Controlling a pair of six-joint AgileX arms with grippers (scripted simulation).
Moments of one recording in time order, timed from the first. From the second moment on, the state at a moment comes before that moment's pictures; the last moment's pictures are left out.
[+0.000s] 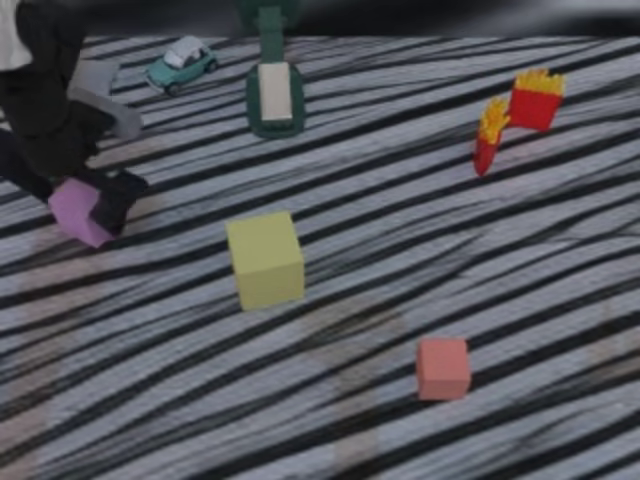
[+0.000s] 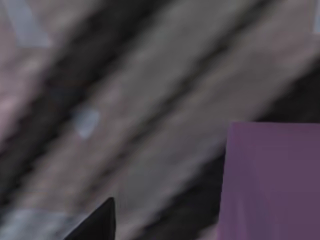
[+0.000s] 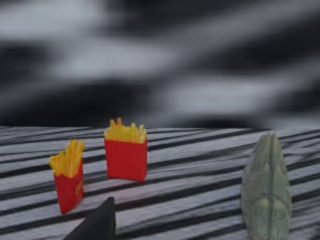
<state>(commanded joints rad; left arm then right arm) -0.06 2.35 1.80 -1.02 0.00 0.47 0.01 0.00 0.00 0.00 0.00 0.00</state>
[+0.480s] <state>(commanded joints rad) -0.06 2.36 1.78 -0.99 0.00 0.47 0.01 0.00 0.00 0.00 0.00 0.00</state>
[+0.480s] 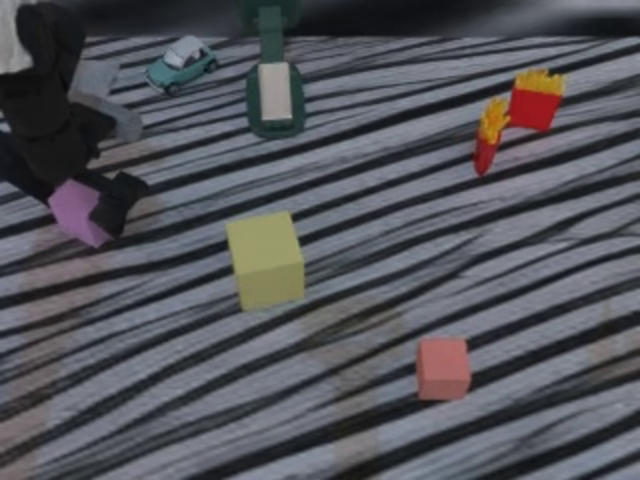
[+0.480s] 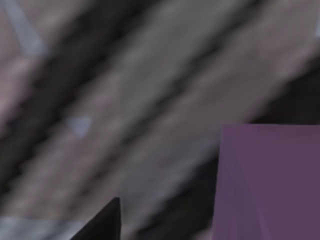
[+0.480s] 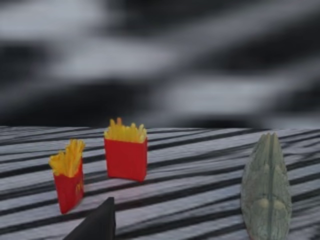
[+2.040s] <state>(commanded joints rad) -0.04 2.29 1.93 -1.20 0.01 0.47 0.01 0.00 0.00 0.00 0.00 0.00</state>
